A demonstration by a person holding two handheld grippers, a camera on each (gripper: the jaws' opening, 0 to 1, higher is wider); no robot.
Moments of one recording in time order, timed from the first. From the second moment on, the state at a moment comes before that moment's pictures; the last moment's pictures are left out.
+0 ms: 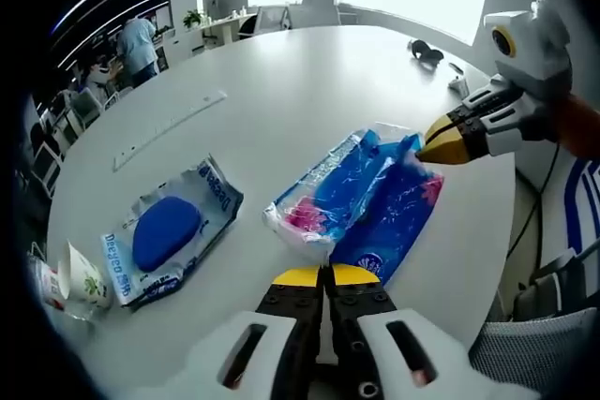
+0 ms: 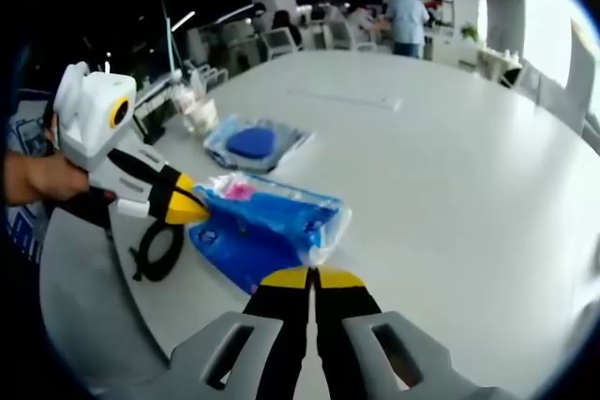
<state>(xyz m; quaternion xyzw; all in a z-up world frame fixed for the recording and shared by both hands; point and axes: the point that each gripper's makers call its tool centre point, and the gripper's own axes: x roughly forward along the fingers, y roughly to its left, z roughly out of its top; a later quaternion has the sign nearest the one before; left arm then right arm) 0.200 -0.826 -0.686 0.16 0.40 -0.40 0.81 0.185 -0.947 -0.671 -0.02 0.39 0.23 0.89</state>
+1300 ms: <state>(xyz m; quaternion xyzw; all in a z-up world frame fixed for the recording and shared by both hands) 0.241 -0.844 -0.683 0.16 0.39 -0.40 0.82 0.222 -0.965 -0.668 -0.02 0.38 0.22 0.90</state>
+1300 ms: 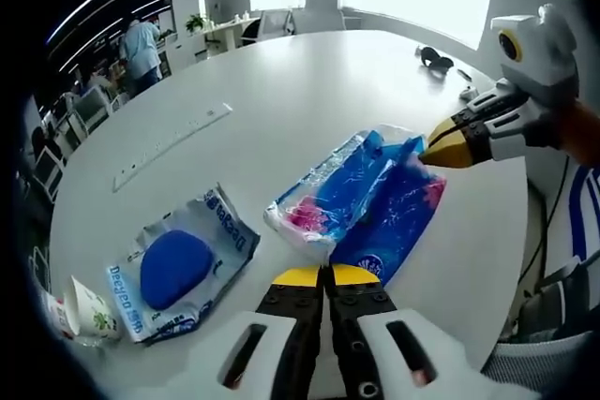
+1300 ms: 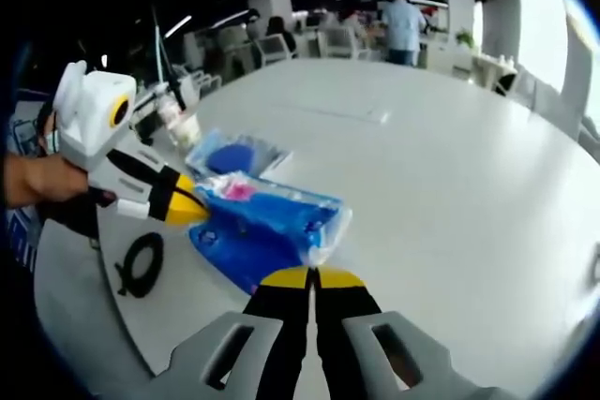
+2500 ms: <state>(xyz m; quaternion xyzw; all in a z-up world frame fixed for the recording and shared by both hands) 0.269 -0.853 -0.695 0.16 0.39 -0.39 0.82 0.249 -0.974 -0.684 -0.01 0.38 0.21 0.90</state>
